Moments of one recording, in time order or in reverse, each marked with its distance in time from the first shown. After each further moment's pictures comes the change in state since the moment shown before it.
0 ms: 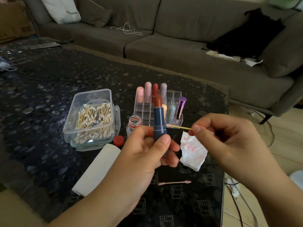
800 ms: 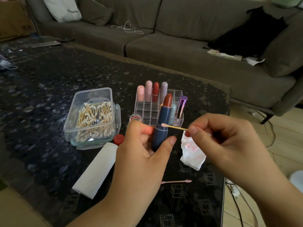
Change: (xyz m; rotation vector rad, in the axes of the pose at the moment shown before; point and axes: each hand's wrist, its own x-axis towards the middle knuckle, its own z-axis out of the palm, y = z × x) left_hand -0.002 -0.005 0.009 0.495 0.283 0.280; right_hand -0.001 -0.007 0.006 -0.003 -0.021 -0.071
